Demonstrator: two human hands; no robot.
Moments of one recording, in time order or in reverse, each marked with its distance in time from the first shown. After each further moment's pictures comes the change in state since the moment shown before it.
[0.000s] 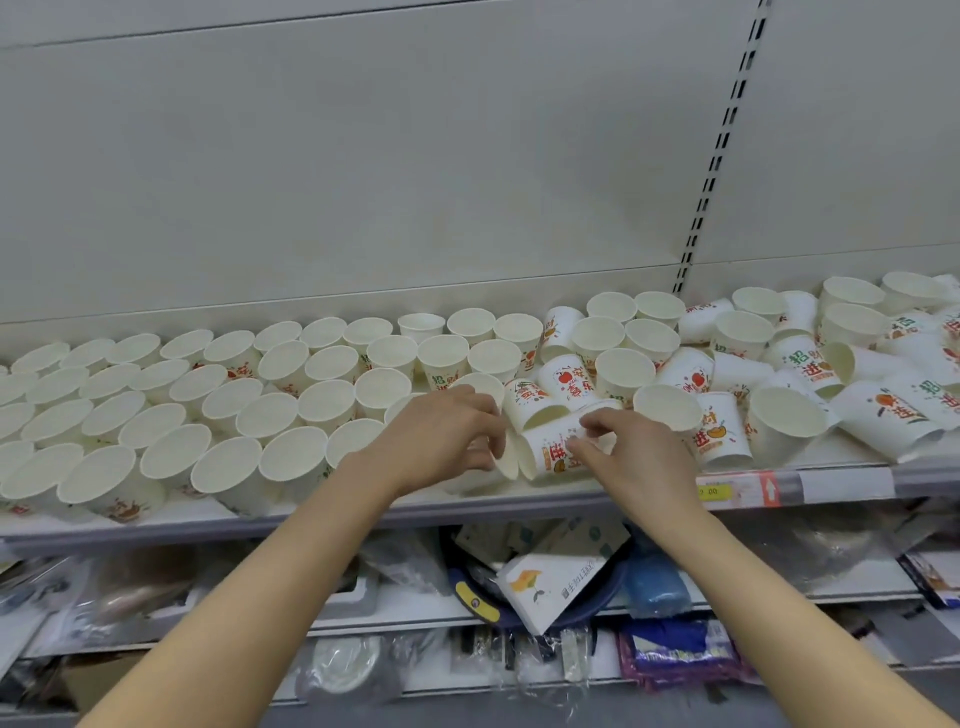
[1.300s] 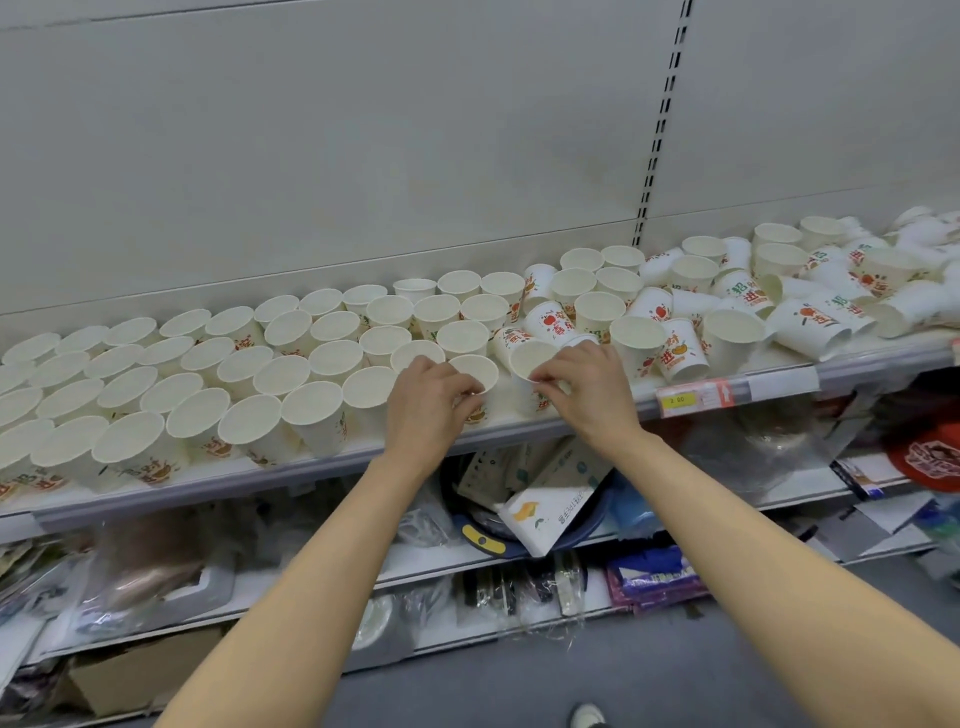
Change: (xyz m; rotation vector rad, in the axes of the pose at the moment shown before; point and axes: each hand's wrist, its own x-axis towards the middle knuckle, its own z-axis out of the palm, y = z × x) left_hand -0.051 0.012 0.048 -0.091 0.468 -0.280; right_hand -0.022 -0.015 0.038 -0.075 0.260 -0.342
